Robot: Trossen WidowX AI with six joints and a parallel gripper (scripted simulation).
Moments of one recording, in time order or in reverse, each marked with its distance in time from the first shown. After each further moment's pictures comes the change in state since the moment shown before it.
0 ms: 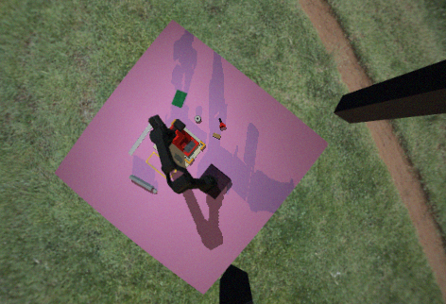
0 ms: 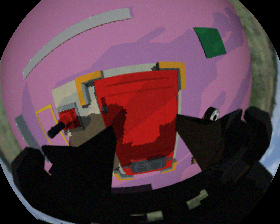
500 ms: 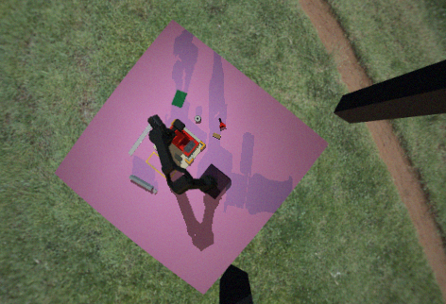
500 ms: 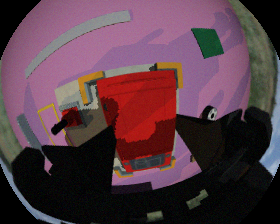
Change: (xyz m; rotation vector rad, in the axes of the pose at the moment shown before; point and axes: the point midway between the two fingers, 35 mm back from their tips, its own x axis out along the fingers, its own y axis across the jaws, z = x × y) arm -0.008 0.000 0.000 0.001 0.003 0.001
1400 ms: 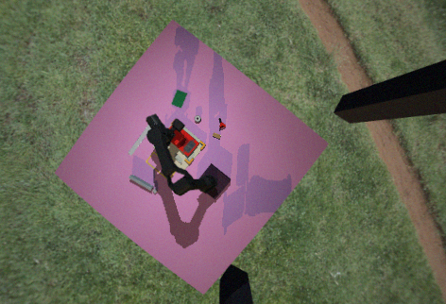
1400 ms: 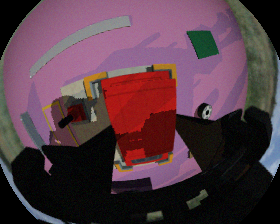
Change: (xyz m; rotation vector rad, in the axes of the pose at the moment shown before) arm -0.019 0.000 0.000 0.002 0.003 0.001
